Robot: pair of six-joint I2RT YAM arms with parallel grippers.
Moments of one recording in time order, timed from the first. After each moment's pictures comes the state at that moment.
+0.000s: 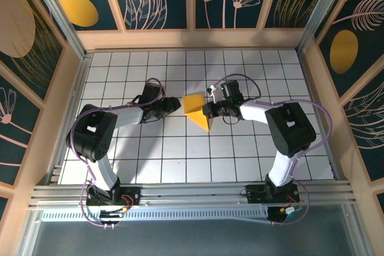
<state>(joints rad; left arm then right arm) -0.41 1.79 0.89 0.11 0.36 -0.88 0.46 1.77 0.92 0.03 -0.55 0.23</state>
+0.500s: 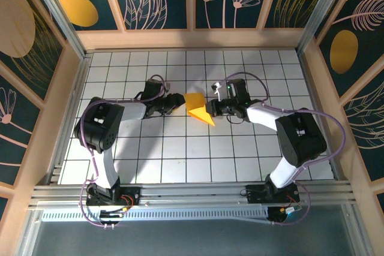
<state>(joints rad) -0.40 1.92 0.98 0.21 0.54 -0.90 0.44 1.66 0.87 0.04 -0.58 0.24</state>
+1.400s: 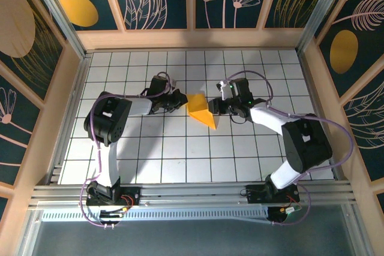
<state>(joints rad) -0.42 2.04 1.09 0.22 0.59 -0.92 0.44 1.58 0.89 -0.10 -0.37 0.25</state>
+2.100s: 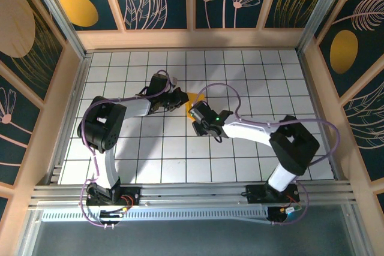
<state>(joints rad) -0.45 1.93 1.07 0.16 0.56 -0.92 0.91 1.66 0.98 -0.40 0.31 0.36</state>
